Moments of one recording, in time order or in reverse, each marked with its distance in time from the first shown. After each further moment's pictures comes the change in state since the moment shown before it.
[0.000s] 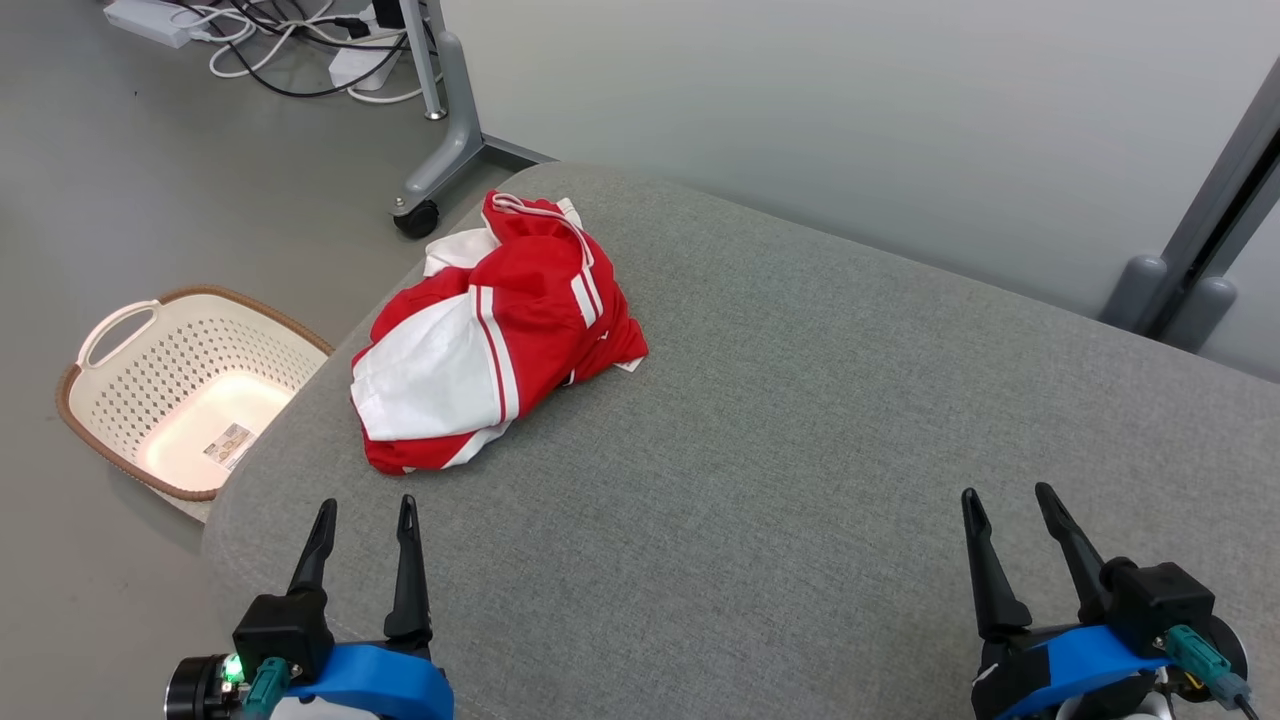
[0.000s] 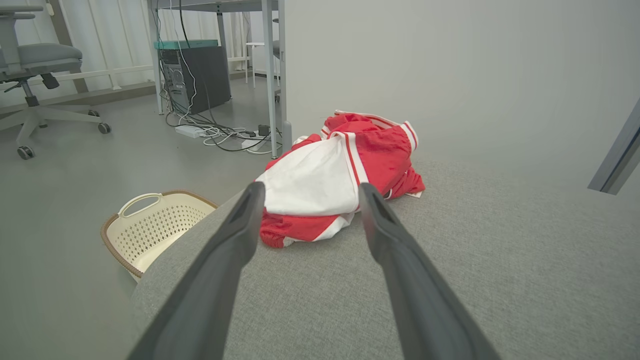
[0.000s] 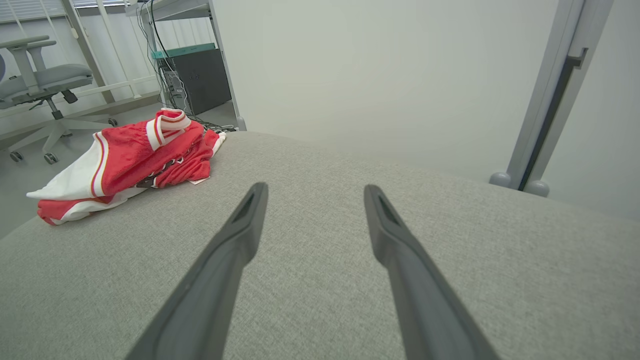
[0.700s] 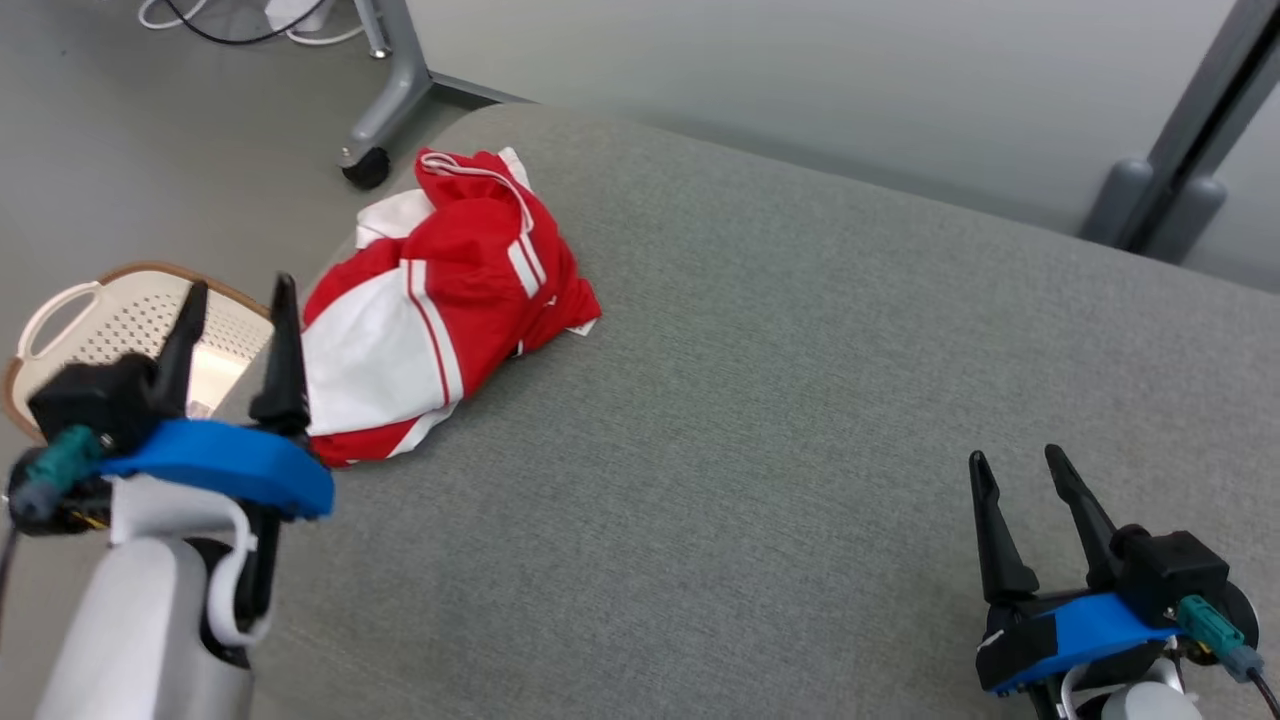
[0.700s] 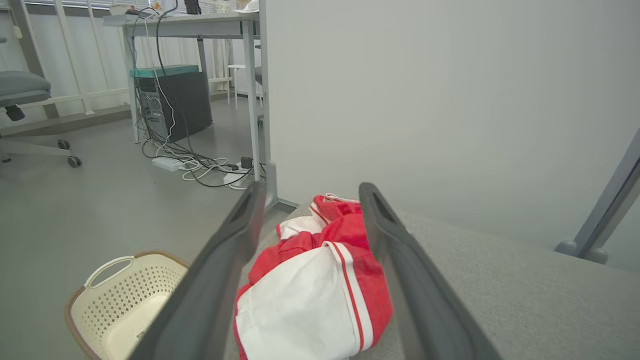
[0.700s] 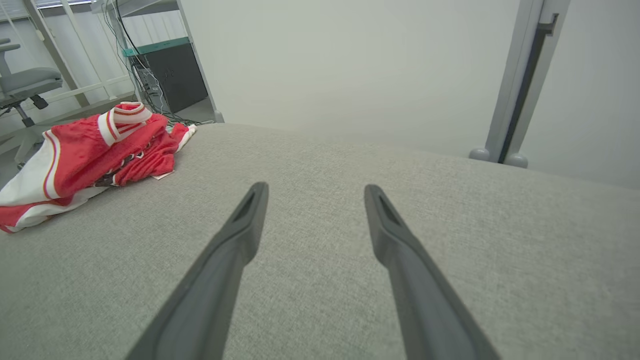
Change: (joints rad) left arm -0.254 0.114 0.088 -0.131 -0.134 -0.067 0.242; right arm -0.032 0.000 -0.009 -0.035 -0.011 0.000 0.013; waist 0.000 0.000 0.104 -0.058
